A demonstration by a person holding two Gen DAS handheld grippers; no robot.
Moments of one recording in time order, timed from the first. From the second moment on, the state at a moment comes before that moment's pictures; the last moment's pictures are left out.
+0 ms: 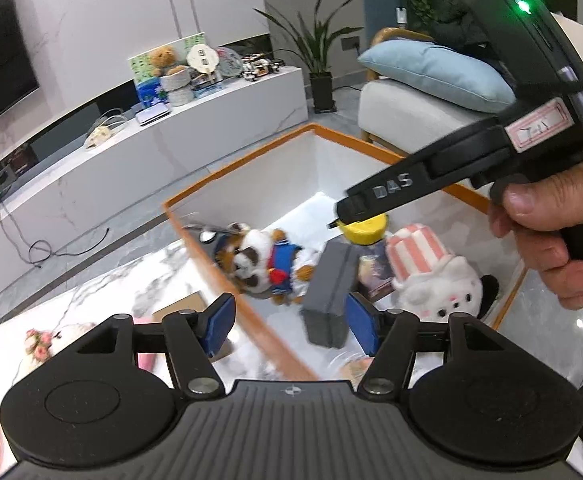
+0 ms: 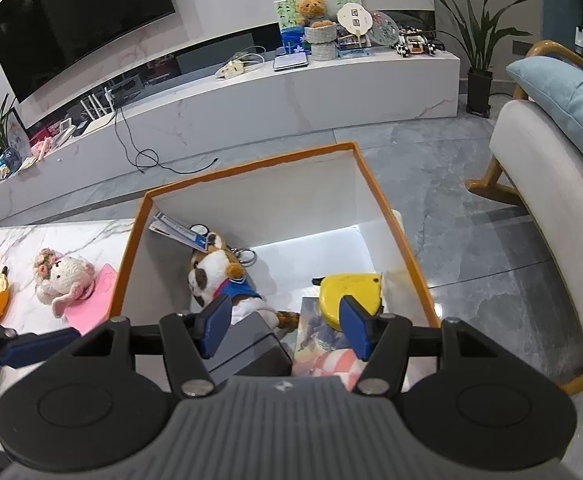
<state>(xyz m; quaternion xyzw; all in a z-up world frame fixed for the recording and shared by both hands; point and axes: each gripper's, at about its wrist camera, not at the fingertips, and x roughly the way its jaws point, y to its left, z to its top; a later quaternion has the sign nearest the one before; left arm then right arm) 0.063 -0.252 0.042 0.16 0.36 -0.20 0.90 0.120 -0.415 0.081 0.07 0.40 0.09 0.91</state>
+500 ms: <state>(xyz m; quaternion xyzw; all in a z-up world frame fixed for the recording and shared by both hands) 0.064 -0.165 0.027 0.13 0.38 -0.14 0.90 0.110 -0.384 0.083 0.03 0.39 0.12 0.91</state>
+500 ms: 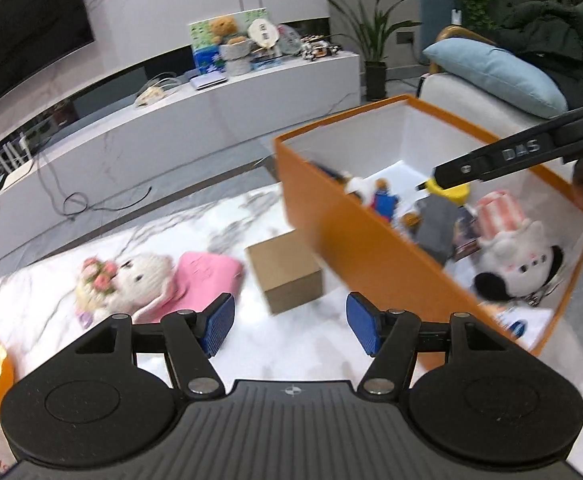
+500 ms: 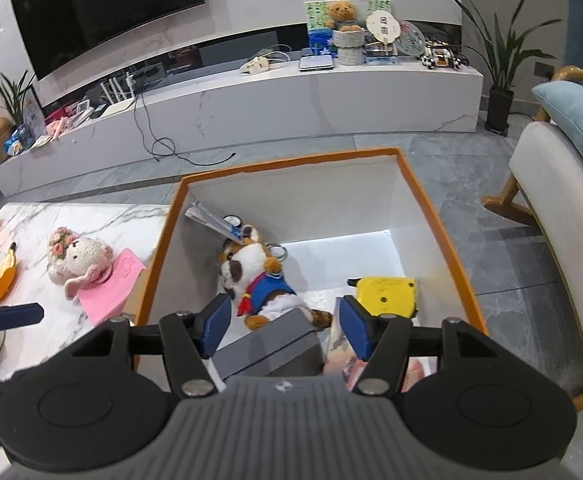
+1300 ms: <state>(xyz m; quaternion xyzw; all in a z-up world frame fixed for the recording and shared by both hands) 0.066 -0.061 -0.009 0.07 0.40 -0.08 0.91 0.066 -0.302 0.105 -0.08 0.32 0.22 0.92</state>
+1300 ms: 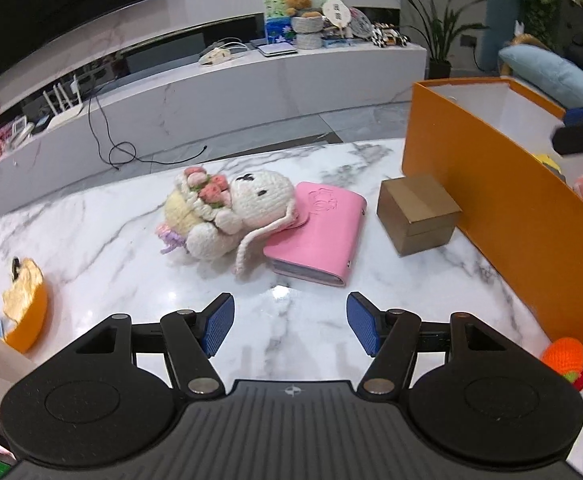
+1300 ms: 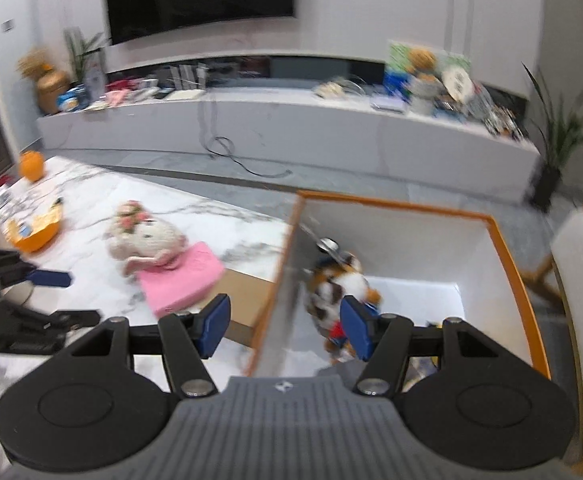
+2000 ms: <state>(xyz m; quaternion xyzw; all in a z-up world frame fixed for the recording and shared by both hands) 0.057 -0.073 0.005 0.04 0.38 -0.10 0.92 -0.064 -0.224 0.000 -0.53 0.31 0.37 0.70</state>
